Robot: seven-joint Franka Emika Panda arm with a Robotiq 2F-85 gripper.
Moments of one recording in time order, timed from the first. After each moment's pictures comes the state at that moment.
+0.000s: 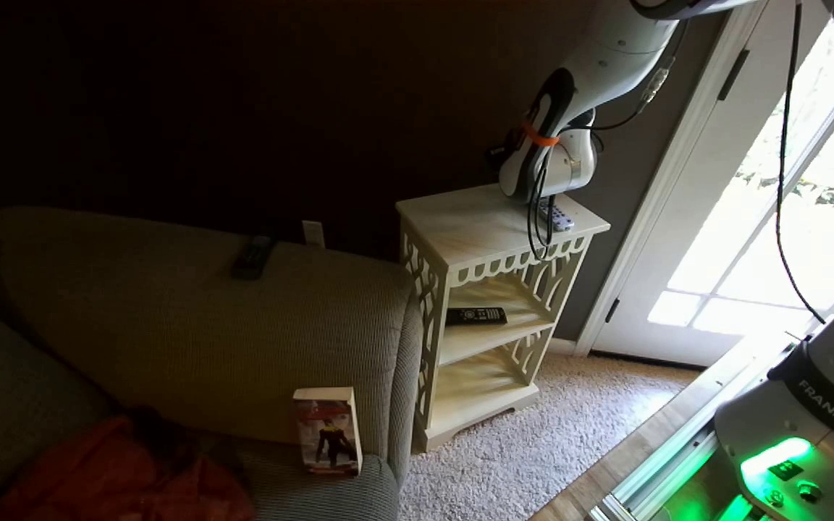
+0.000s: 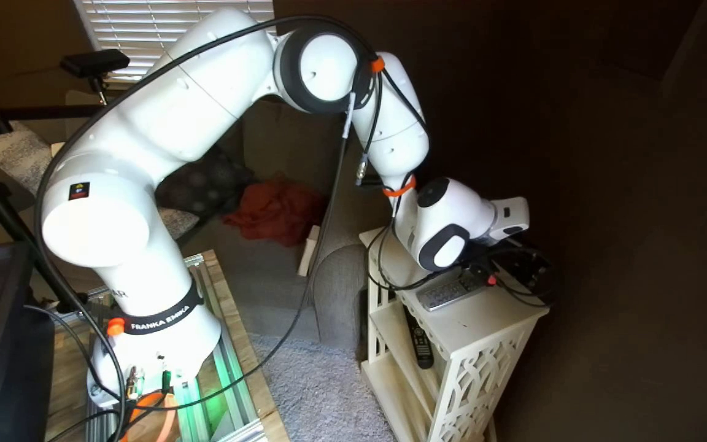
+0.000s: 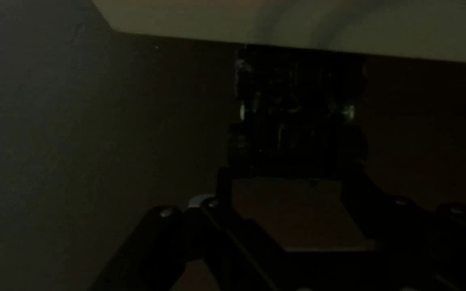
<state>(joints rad) -0.05 0.93 -0.26 -1.86 0.07 3.73 -0.03</state>
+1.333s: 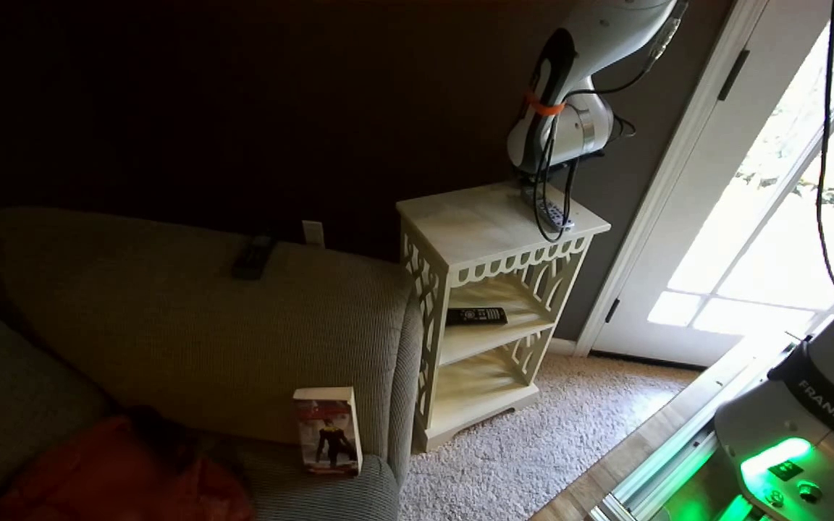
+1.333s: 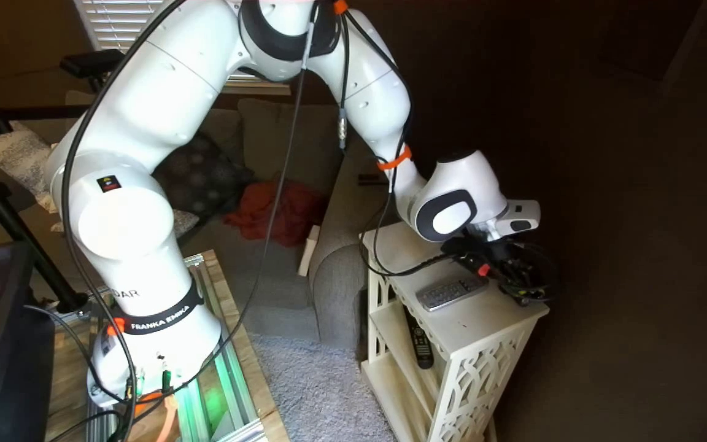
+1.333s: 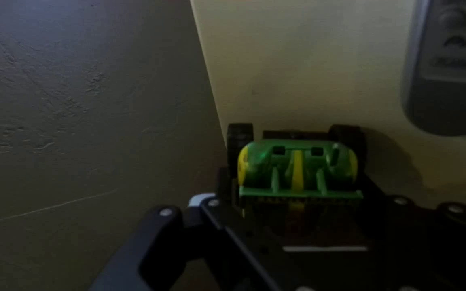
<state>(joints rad) 0.23 0.81 -0.58 -1.99 0.19 3.17 -0.06</state>
